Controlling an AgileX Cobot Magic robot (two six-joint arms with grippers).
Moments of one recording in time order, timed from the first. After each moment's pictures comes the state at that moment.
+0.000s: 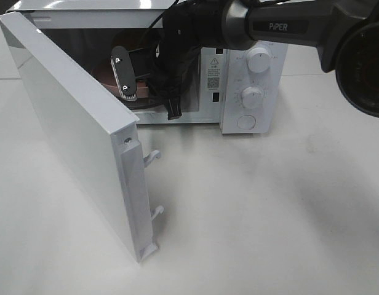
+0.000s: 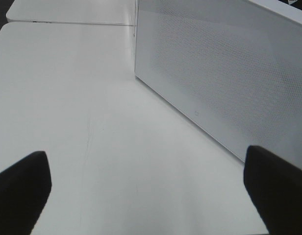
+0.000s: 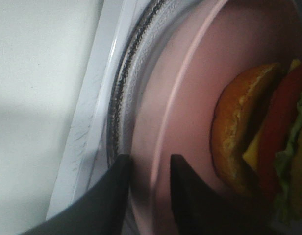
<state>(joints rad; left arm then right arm) 0.03 0.00 -0.50 -0.18 1.04 0.07 0.61 2.37 -1.98 -0.13 0.52 -1.23</state>
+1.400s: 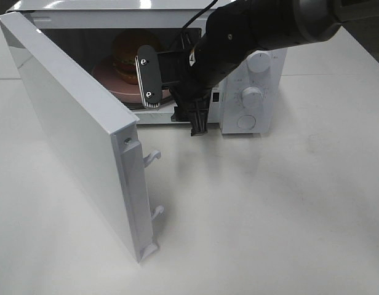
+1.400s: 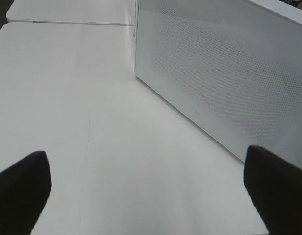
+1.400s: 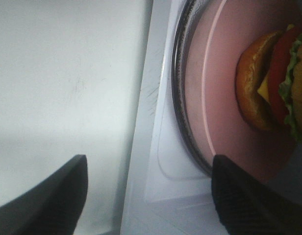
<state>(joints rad) 0.03 0.00 -0.50 -0.18 1.04 0.07 0.61 2.01 -1.43 -0.15 0.30 -1.08</state>
